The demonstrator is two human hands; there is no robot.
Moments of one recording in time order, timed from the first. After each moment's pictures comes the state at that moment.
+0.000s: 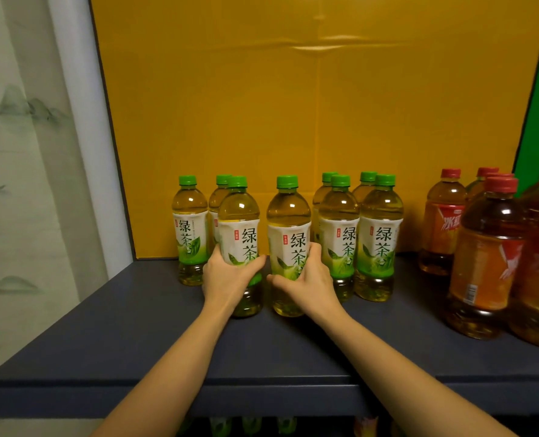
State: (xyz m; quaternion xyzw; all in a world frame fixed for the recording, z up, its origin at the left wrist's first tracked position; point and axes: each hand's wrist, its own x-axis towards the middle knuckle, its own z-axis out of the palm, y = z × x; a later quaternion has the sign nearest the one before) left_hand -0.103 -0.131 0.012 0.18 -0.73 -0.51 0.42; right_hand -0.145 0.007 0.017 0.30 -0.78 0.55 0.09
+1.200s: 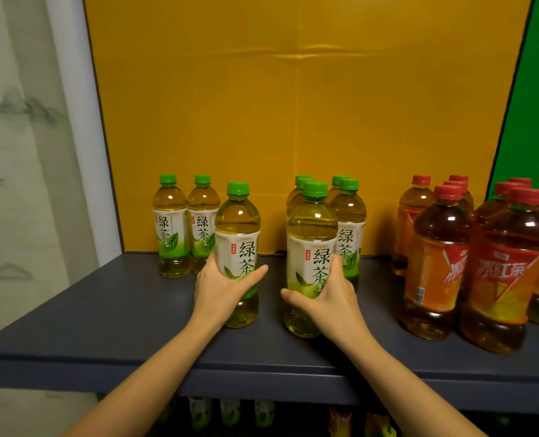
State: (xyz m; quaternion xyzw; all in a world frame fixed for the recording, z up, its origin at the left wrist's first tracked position) left_hand -0.085 -0.073 0.008 0.15 -0.76 -0.48 0.42; right_hand -0.137 0.100 0.017 0.31 -0.78 0.54 0.11
